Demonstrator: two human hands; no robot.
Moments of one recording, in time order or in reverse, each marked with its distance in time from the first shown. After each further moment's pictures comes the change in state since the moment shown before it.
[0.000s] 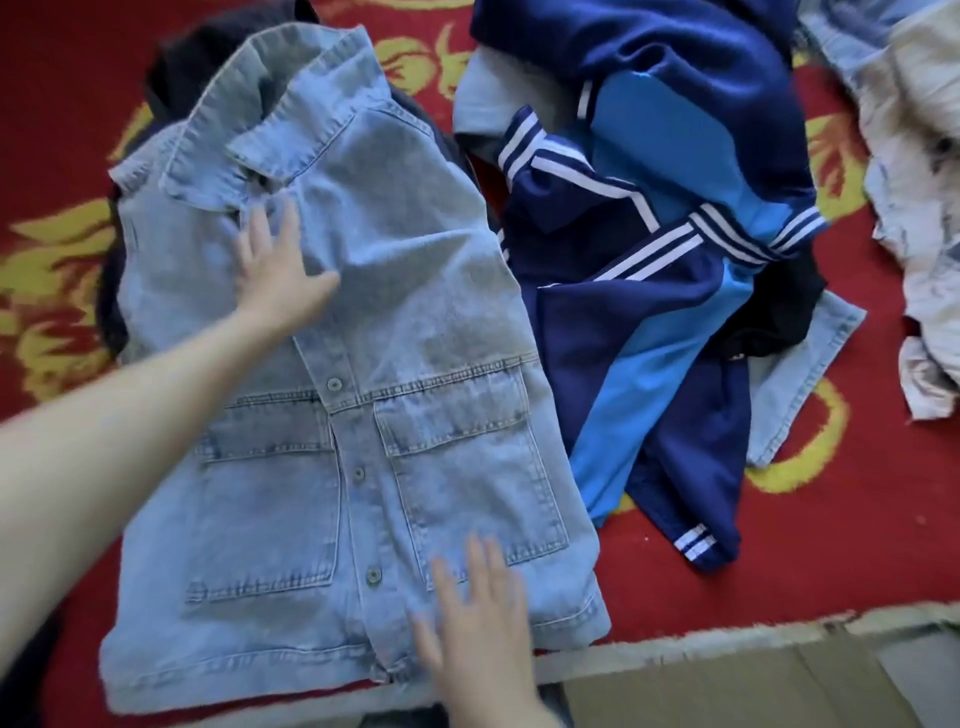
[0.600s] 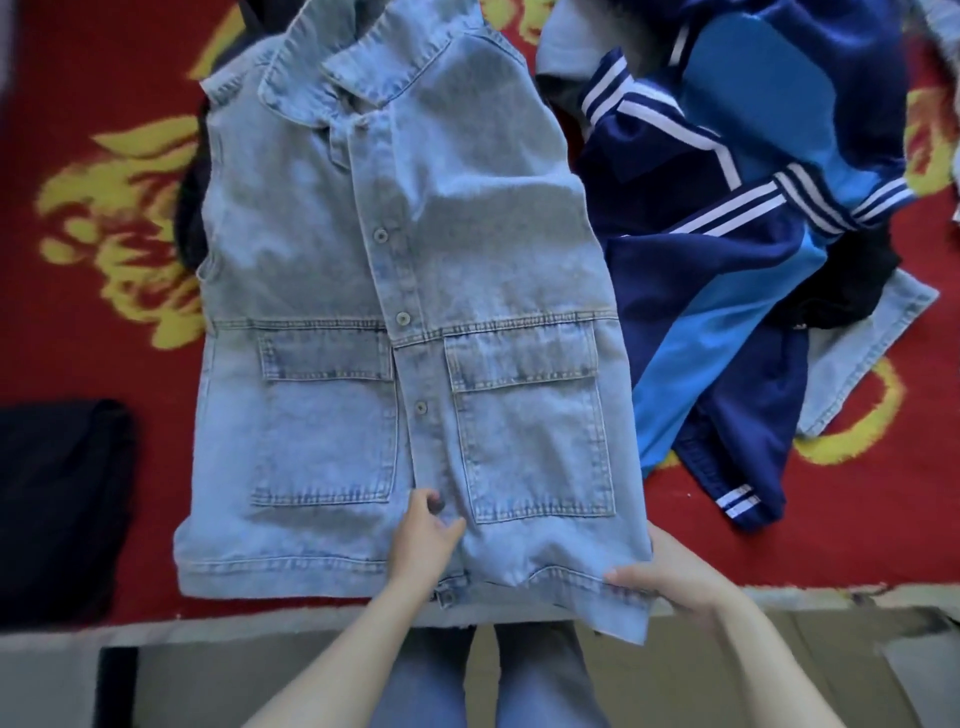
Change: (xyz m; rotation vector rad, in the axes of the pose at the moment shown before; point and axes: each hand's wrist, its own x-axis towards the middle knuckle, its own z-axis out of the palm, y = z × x) left_hand -0.266 -0.076 0.147 -0.412 -0.468 -0.463; right_hand -0.008 0.123 -0.040 1.128 -0.704 0.570
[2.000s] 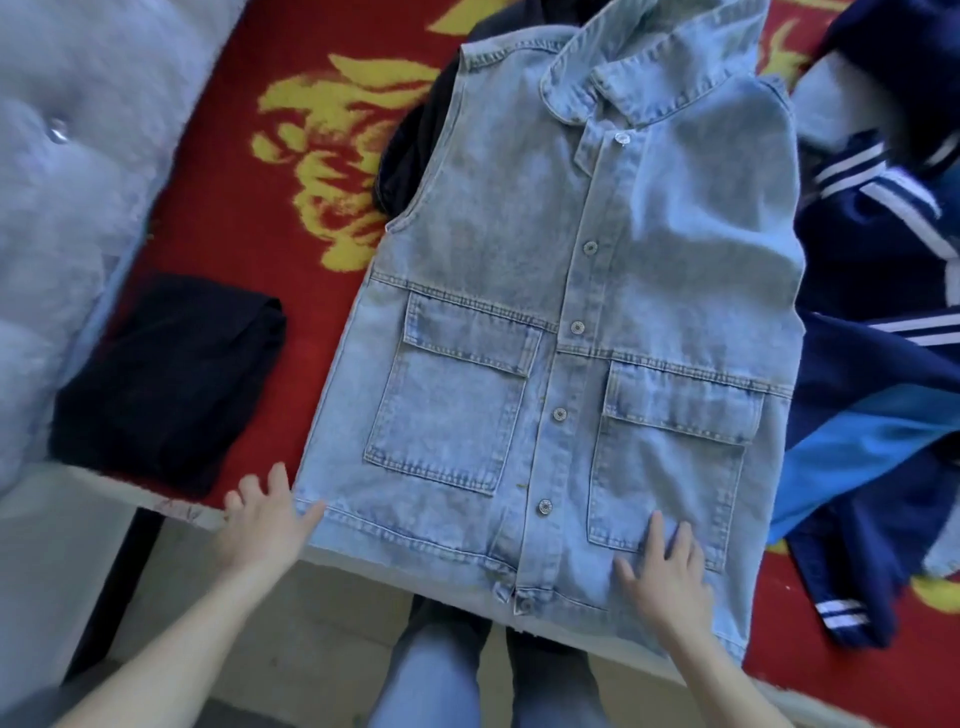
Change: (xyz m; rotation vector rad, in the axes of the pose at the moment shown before) left_hand 0.001 -0.163 -0.170 0.485 0.340 -0.299; right_hand 0.058 -0.013 0.103 -1.265 0.564 0.151
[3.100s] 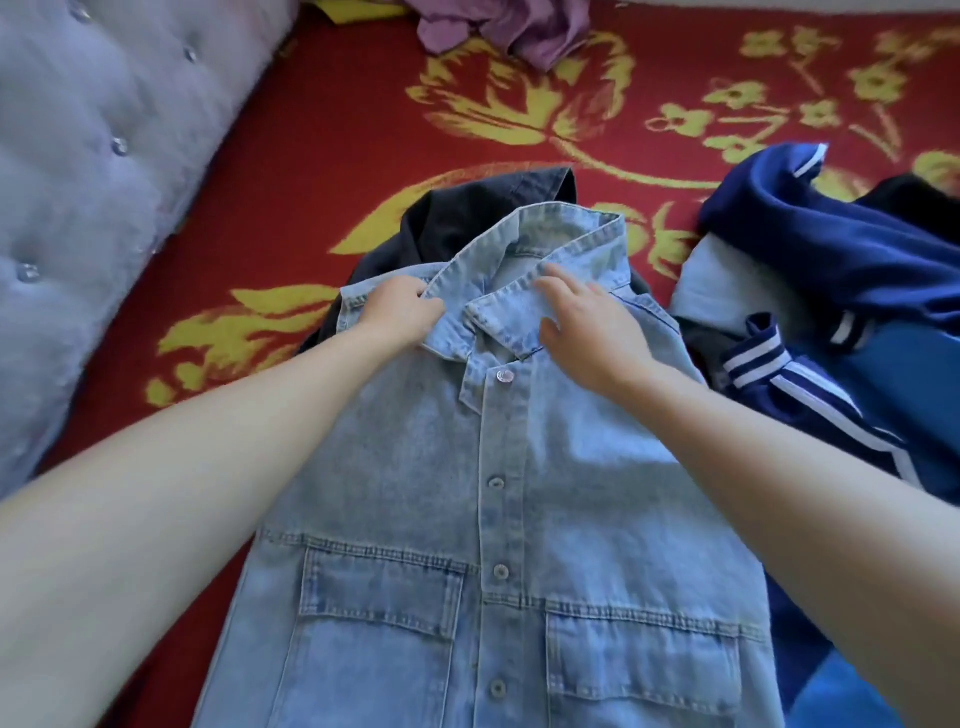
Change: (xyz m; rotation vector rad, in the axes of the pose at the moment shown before) left_hand 0.113 0.375 -0.288 -0.603 0.138 0.596; right_hand 0.182 -0.183 -0.353 -0.026 0.555 -0.726
